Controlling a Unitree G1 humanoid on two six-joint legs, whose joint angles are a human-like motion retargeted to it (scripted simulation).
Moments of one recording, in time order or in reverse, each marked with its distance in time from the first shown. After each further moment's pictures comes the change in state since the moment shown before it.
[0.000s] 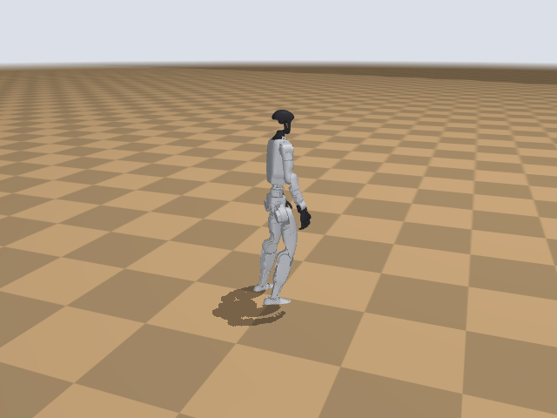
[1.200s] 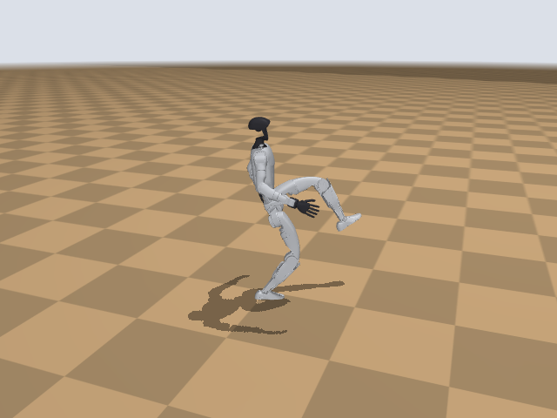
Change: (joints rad) left arm 0.559 -0.009 0.561 -0.380 -0.359 -0.005 0.273; right arm 0.151 -0.317 -0.411 -0.754 0.172 -0.009 -0.320; waist 0.129 -0.054 0.306; left_leg -1.277 0.377 0.067 1.127 0.167 0.152; right_leg 0.203 -0.107 0.326 0.696 -0.421 -0.023
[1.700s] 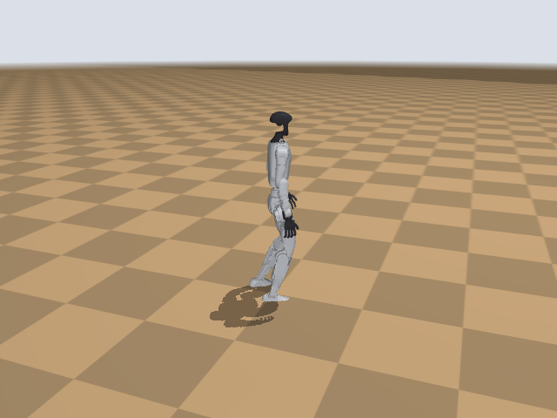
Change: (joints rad) left arm -0.376 0.022 -0.426 0.152 0.285 -0.024 -0.129; right arm 0.038 0.273 0.220 0.841 -0.201 0.013 0.195; waist -0.149 0.249 -0.372; left_leg 1.065 -0.115 -0.071 -0.511 -0.381 -0.150; right_leg -0.199 0.264 -0.323 -0.711 0.411 -0.014
